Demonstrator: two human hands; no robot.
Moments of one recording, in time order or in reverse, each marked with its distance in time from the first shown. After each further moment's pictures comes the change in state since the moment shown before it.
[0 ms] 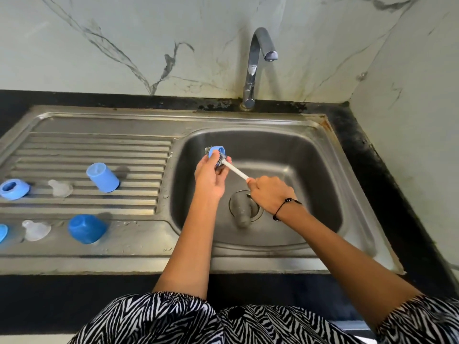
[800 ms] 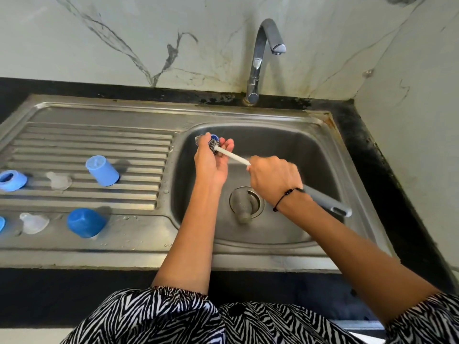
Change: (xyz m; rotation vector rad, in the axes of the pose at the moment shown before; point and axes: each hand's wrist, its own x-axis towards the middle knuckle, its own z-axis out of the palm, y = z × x) left_hand -0.007 0.017 0.018 -0.199 -0.004 0.005; right_hand -0.010 -0.024 -0.032 -0.253 0.238 -0.209
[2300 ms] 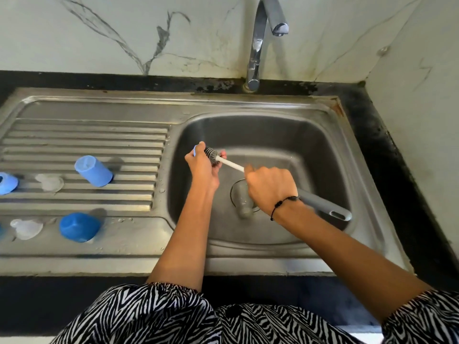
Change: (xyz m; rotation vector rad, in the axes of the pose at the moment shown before) left_hand 0.044 -0.014 -0.032 0.287 0.159 0.085; right_hand 0.005 0.005 0.033 -0.164 -0.131 -0.106
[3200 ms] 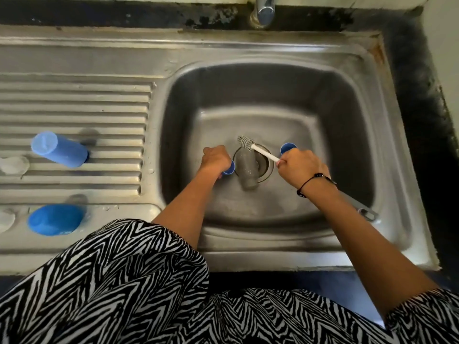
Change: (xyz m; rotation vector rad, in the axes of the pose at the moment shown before) left_hand 0.049 -0.059 -0.032 1.860 -0.230 -0.148; right_hand 0.023 0.050 0.064 0.375 -0.374 0.478
